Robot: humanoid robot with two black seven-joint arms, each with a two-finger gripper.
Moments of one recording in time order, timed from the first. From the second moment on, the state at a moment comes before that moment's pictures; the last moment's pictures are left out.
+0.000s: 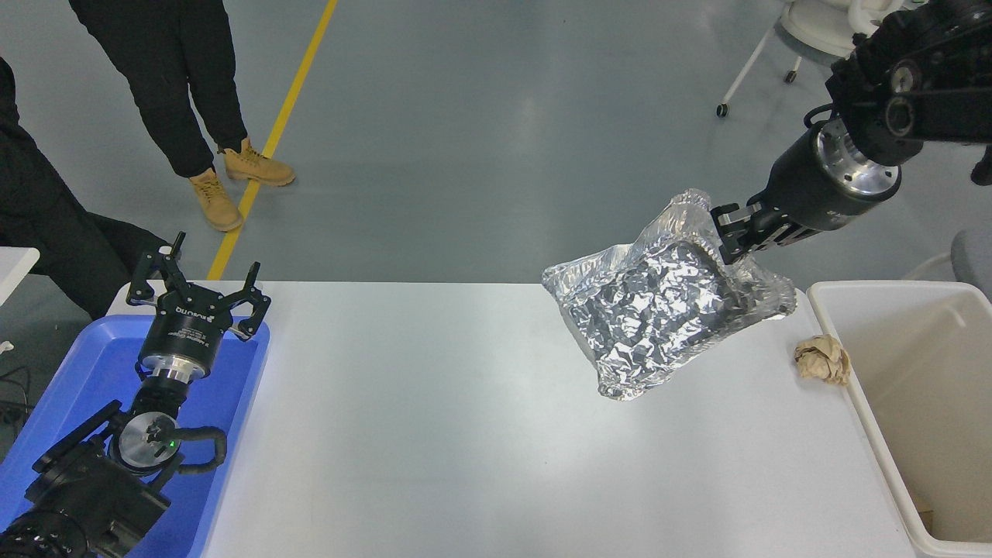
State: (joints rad) left arm -0.53 0.26 -0.96 -0.46 -0.10 -0.69 -0.39; right arm 2.28 -0.41 -1.44 1.31 -0.44 0.61 0.25
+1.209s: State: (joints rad) left arm -0.53 0.26 -0.96 -0.46 -0.10 -0.69 -0.39; right arm 0.94 -0.74 -1.13 0.10 -0.37 0.31 0.29
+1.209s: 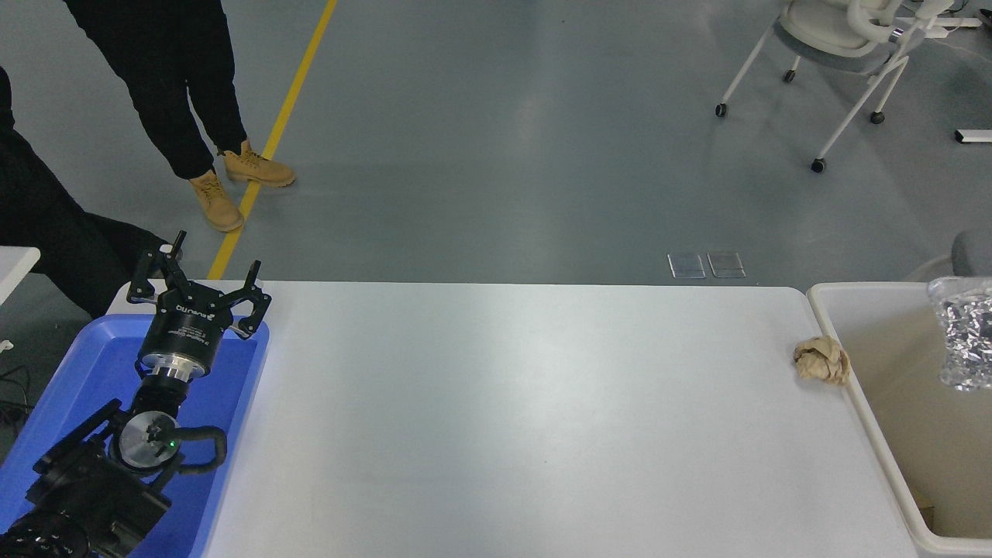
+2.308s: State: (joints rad) left arm -0.53 0.26 -0.96 -0.46 -0.10 -0.69 -0.39; right arm 1.00 -0.54 -1.11 0.13 -0.19 0.24 0.21
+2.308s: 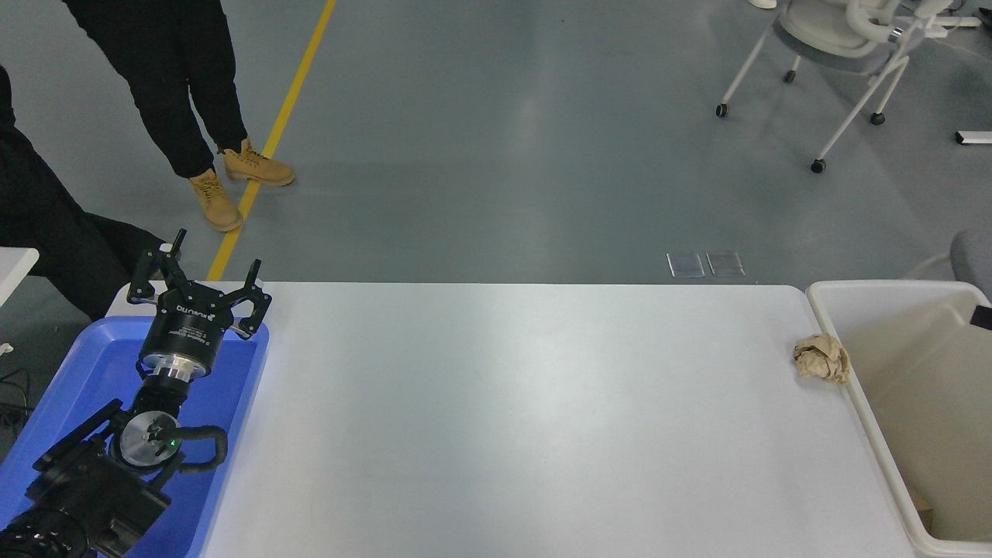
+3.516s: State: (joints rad) left arm -0.53 0.26 -0.96 -0.46 -0.10 -0.69 -0.39; right arm 1.95 -0.14 -1.13 1.08 0.09 0.76 0.17
